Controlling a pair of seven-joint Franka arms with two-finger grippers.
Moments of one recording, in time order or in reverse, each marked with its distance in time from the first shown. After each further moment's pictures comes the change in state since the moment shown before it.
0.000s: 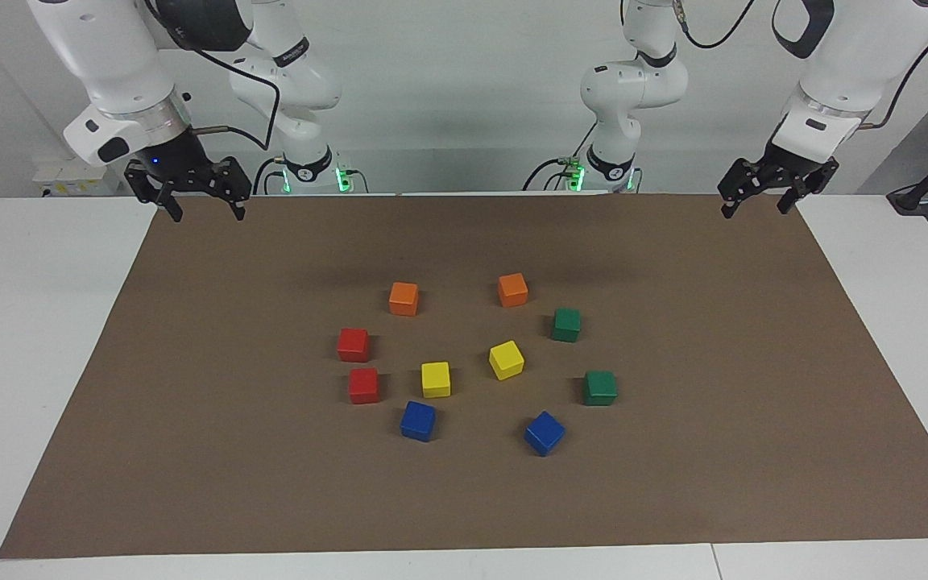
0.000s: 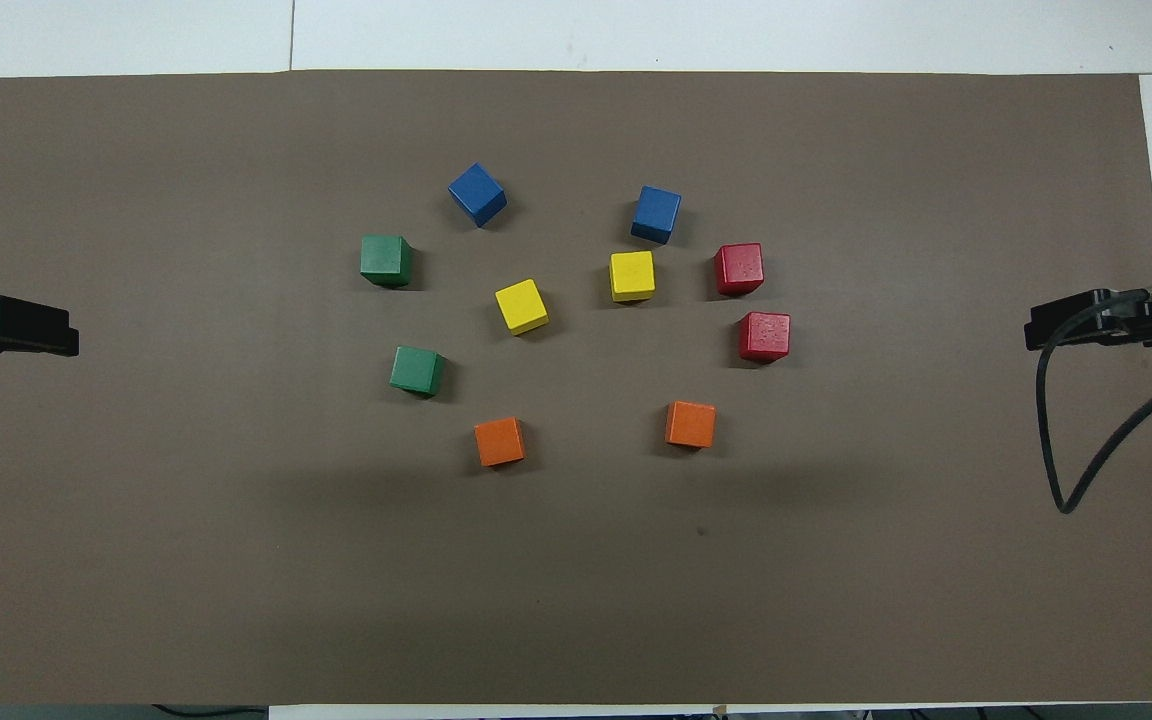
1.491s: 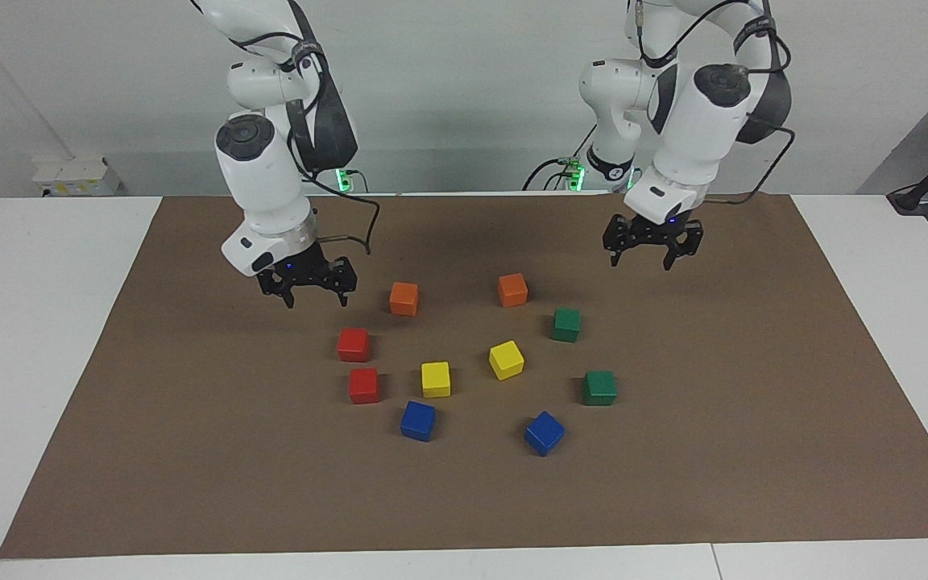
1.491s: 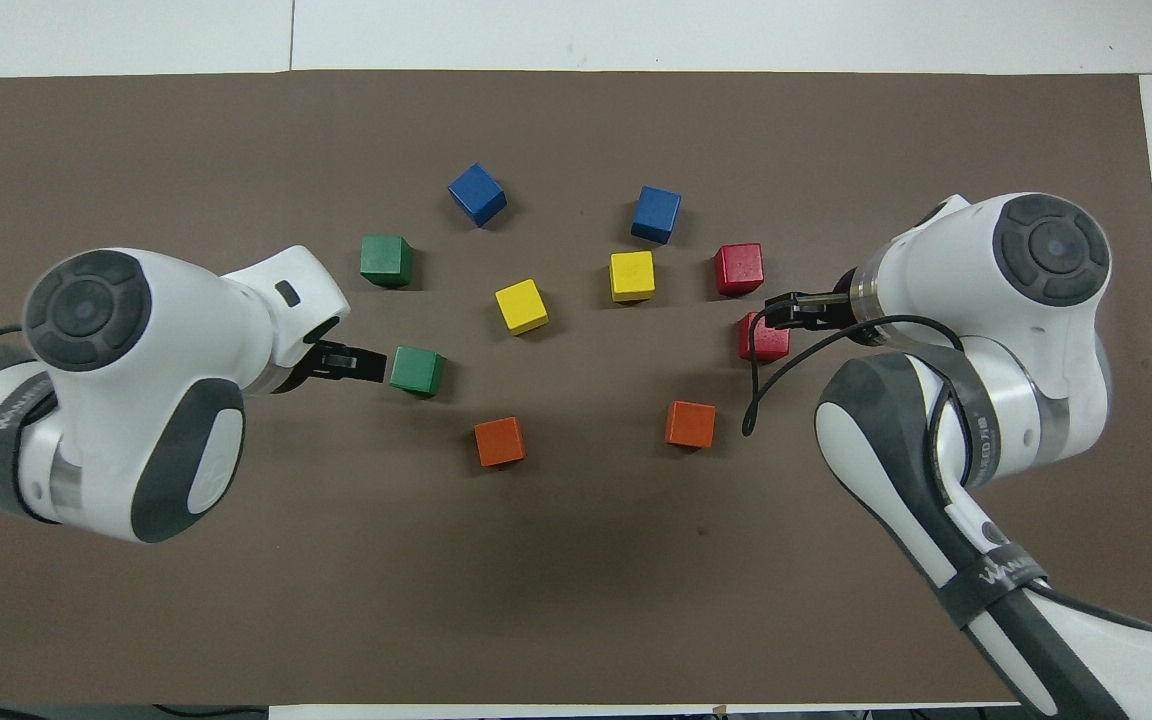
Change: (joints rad) left arm -0.311 0.114 -0.024 -0.374 -0.025 0.537 -0.084; right arm 0.230 0.207 0.008 -0.309 0.002 0.609 0.265
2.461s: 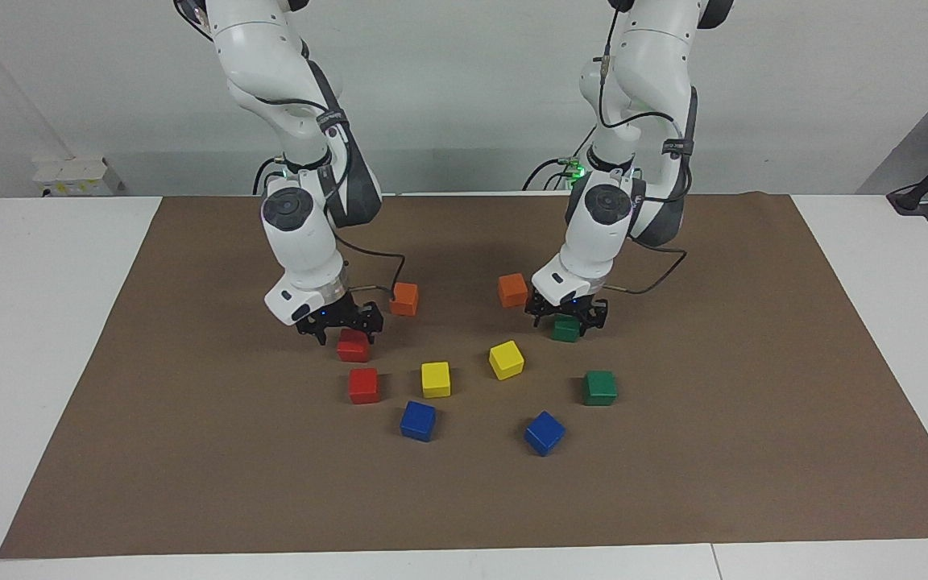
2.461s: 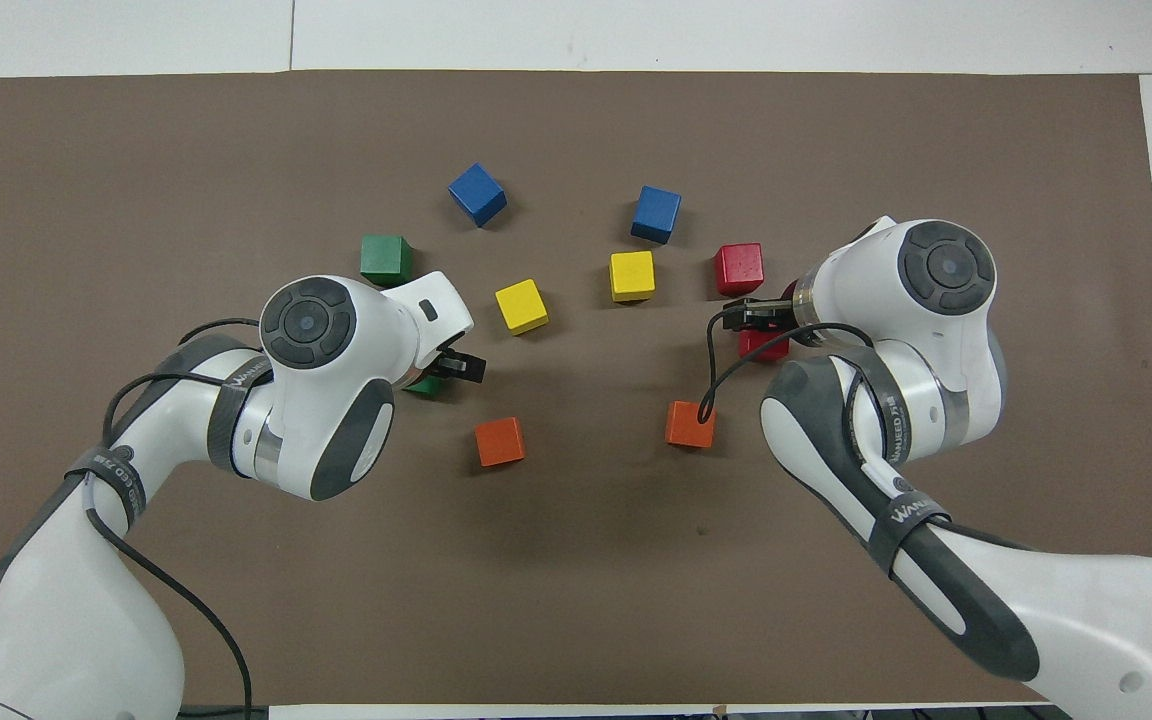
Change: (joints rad) left arm -0.110 0.239 0.001 0.001 0.000 0.252 -0.032; right arm 0.029 0.142 0.000 -0.026 0.000 0.177 0.035
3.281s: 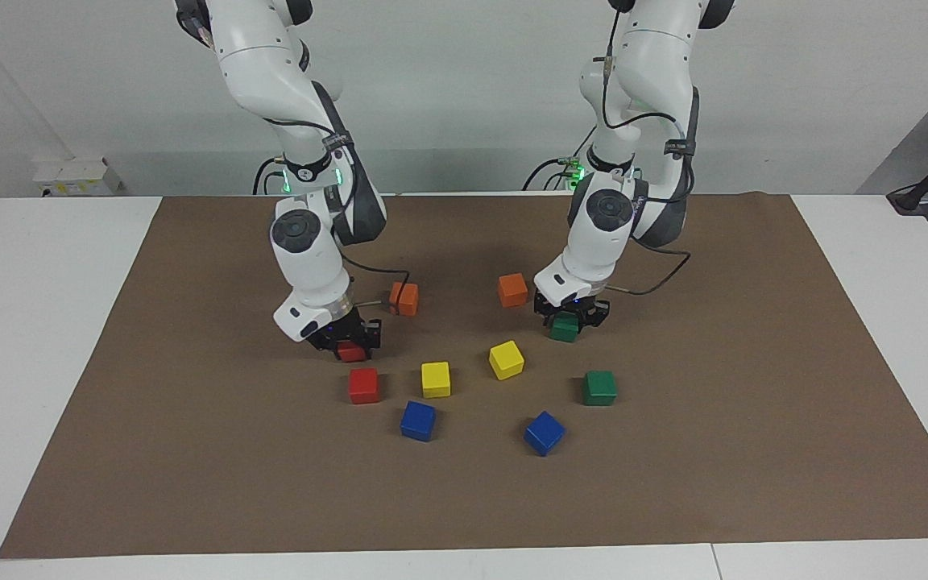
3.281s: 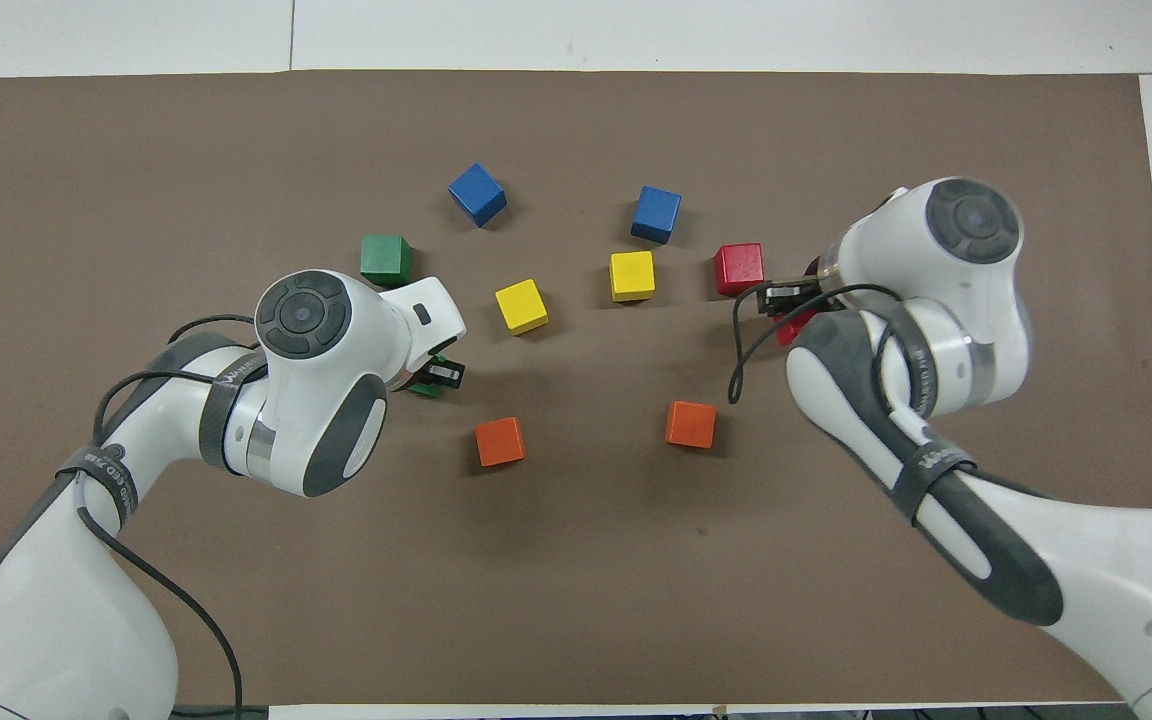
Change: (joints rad) left arm 0.002 -0.001 0.016 0.004 0.000 -0.060 0.051; right arm -0.092 0.055 -0.015 0.179 -0.003 -0.187 -0.189
